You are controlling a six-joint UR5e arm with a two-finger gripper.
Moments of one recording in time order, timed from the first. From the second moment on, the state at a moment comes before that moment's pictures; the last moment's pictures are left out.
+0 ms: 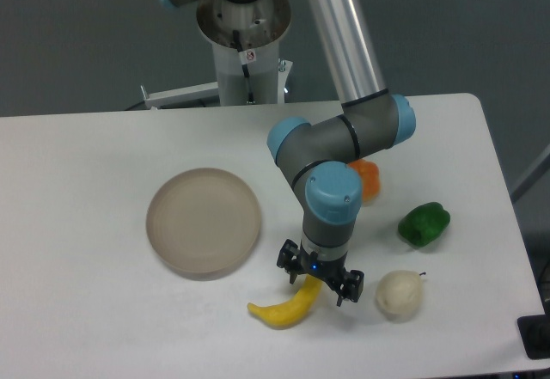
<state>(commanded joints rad) 2.21 -2.23 -1.54 -0.78 1.52 0.90</state>
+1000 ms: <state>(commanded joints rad) 2.21 -2.21 -1.55 -0.78 1.52 0.90</state>
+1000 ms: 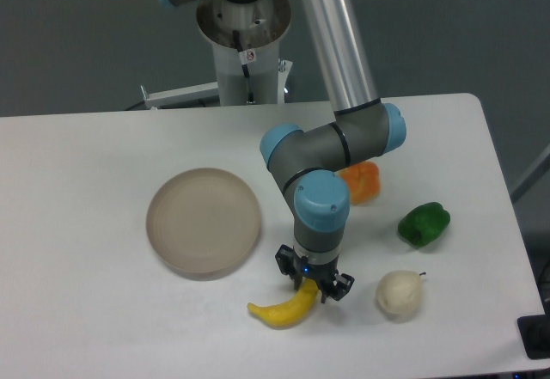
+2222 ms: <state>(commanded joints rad) 2.39 -2.01 -1.45 -0.94 1.62 1.27</state>
